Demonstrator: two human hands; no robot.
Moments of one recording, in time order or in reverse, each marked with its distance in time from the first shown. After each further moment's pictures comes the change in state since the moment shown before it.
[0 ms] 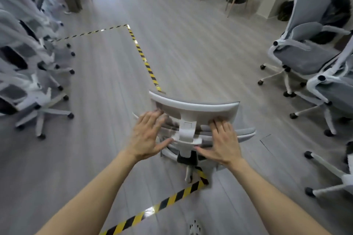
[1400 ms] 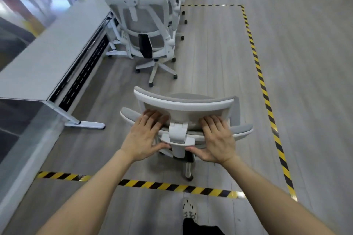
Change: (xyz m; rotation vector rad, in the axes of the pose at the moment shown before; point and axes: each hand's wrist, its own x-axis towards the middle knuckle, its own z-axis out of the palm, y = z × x) left_hand -0.556 -0.342 -0.203 0.202 -0.220 -0.498; right_hand -0.030 -0.647 0.104 0.143 0.084 -0.695
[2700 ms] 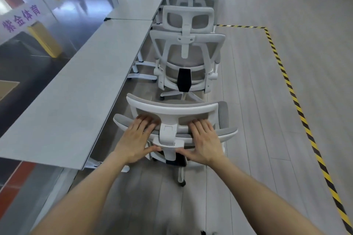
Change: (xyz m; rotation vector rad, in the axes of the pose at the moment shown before) left_hand 0.116 -0.539 0.015 0.004 -0.132 -0.101; right_hand 0.471 -0.204 0.217 0.111 -0.129 0.035
